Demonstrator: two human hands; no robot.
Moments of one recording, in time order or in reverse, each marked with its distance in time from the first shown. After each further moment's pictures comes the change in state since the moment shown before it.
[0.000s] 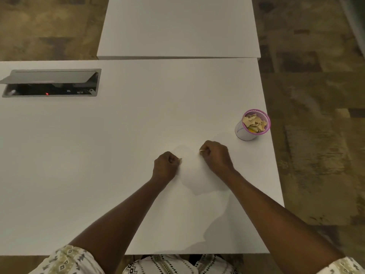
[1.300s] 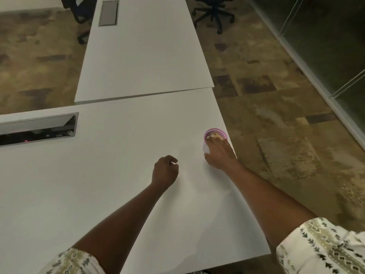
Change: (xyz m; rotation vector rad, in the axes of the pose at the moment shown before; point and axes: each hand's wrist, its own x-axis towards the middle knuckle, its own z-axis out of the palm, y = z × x) left_hand -0.014 0.084 0.057 0.254 0.005 0.296; right_hand 0.029 0.067 -0.114 -0.641 -0.047 -0.034
